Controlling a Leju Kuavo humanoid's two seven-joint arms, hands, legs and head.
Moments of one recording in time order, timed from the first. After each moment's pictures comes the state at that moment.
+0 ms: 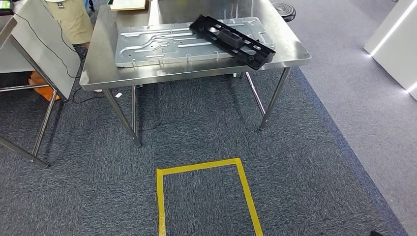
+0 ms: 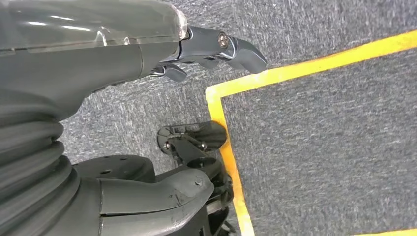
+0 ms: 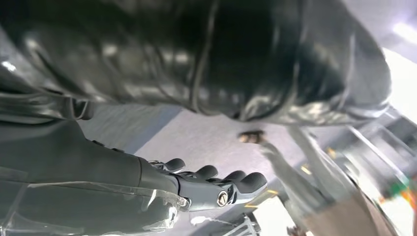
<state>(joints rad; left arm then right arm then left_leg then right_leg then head) -0.08 -0.17 0.97 -0.22 -0.94 -0.04 -0.50 0.00 0.07 -1.05 -0.86 0.40 -0.54 -0.69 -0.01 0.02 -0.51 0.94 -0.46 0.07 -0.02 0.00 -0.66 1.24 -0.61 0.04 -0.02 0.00</state>
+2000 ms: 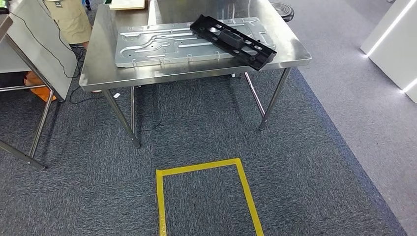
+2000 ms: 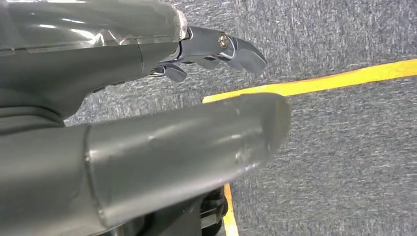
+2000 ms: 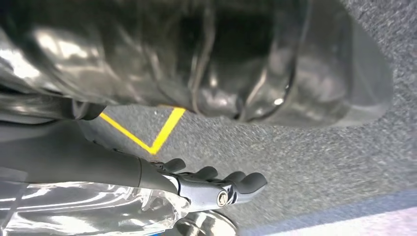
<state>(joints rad) -0.07 -0.17 1.02 -0.22 -0.92 -0.03 -0.52 -0.11 0.08 -1.46 -0.34 0.93 -0.54 -0.25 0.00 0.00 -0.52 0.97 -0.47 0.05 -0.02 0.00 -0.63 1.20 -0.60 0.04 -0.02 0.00</state>
